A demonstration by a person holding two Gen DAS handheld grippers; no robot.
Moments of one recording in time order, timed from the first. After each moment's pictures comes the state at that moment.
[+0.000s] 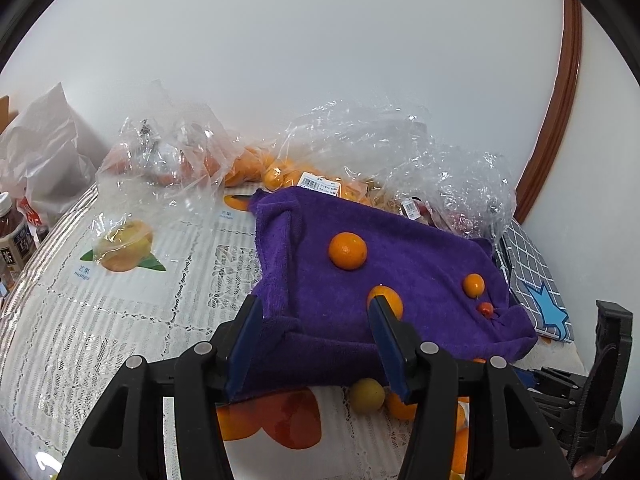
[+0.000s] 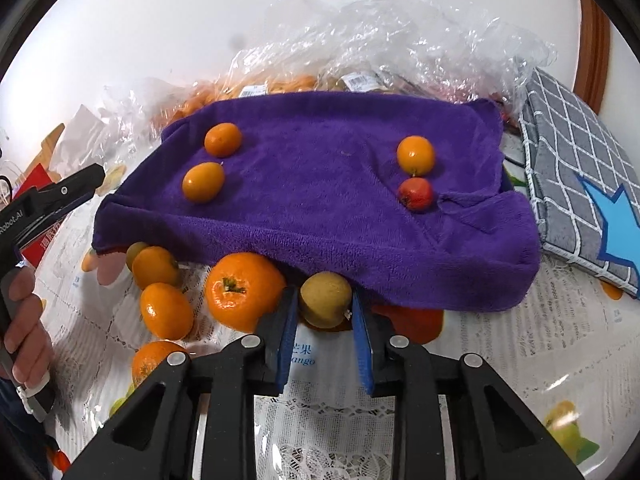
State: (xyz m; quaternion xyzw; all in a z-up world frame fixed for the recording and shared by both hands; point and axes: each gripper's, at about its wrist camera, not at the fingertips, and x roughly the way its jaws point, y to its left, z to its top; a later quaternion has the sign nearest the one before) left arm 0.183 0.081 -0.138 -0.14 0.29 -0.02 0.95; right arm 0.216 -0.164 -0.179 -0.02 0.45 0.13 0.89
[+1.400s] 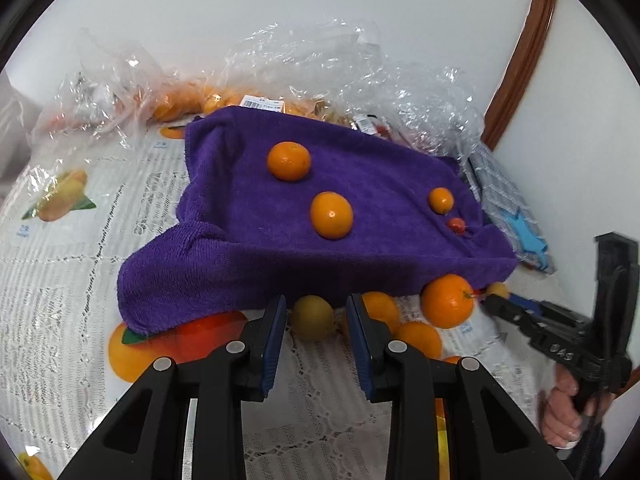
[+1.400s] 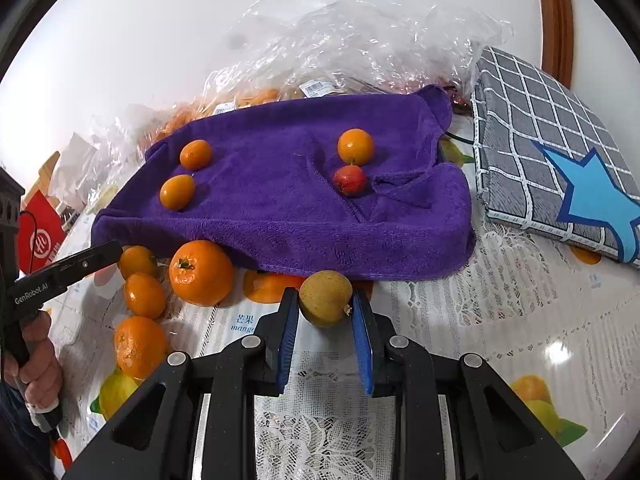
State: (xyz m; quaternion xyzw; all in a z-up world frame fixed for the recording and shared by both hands) left arm 0.185 0.043 -0.169 -0.10 0.39 -0.10 0.91; right arm 0.201 -0.209 -0.180 0.01 0.43 0.12 0.89
